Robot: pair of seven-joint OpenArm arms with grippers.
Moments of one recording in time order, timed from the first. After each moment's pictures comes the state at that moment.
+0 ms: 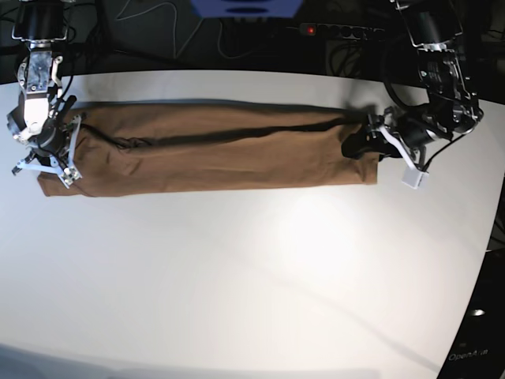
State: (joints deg) left arm 6.3 -11.7 -24.1 76.7 -47.1 -40.0 64.2; right arm -11.0 21.5 14.8 83.8 -21.1 37.8 -33.8
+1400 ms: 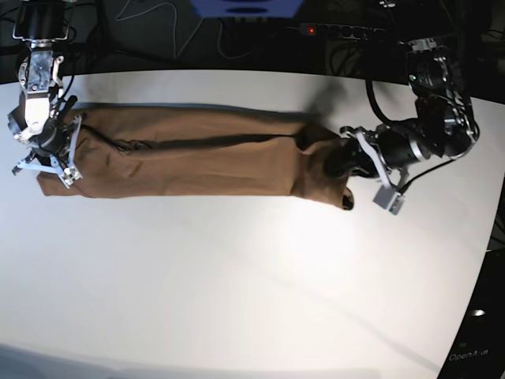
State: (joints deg) left arm 5.9 -8.7 -17.0 98.5 -51.4 -38.9 74.6; right arm -11.0 21.1 14.8 84.0 -21.3 37.6 -33.9
